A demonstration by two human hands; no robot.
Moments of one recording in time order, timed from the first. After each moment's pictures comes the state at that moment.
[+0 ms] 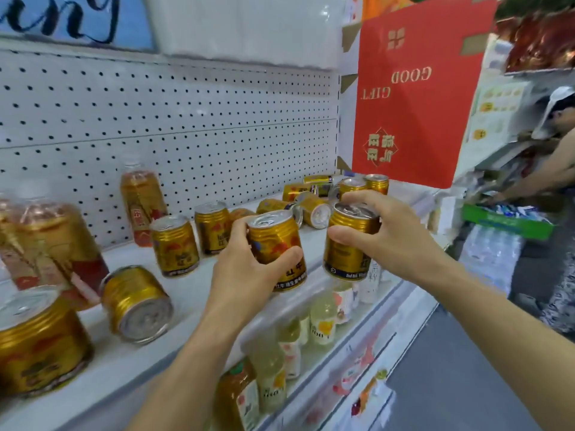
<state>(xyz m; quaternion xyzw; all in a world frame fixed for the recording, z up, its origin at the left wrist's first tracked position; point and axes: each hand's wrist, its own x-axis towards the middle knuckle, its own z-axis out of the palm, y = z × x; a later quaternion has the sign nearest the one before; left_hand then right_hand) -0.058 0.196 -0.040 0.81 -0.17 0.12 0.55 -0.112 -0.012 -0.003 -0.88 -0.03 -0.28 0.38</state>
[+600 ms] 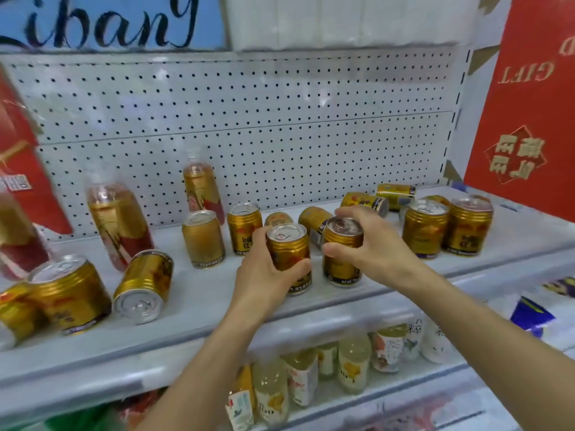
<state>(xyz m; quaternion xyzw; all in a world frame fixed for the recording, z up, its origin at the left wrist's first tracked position) -0.004 0.127 -0.059 0.86 0.04 0.19 0.48 0.037 -0.061 -0.022 -0.88 -0.22 -0.13 0.39</state>
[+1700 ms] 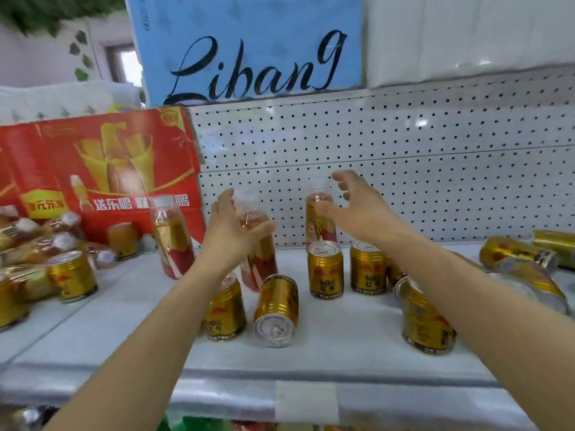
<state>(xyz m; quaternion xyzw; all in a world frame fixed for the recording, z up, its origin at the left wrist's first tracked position) -0.030 0.338 0.040 0.86 0.17 0.33 0.35 0.071 0.146 0.067 -0.83 -0.32 -0.11 0.44</state>
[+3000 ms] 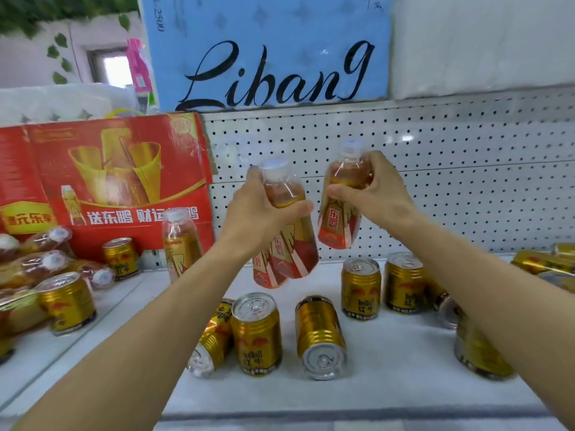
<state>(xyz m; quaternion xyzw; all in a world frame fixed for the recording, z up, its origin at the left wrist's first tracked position) -0.022 0.375 0.087 0.85 0.04 0.36 0.38 0.086 0.204 0.093 -0.76 -0.29 -0.19 0.55</state>
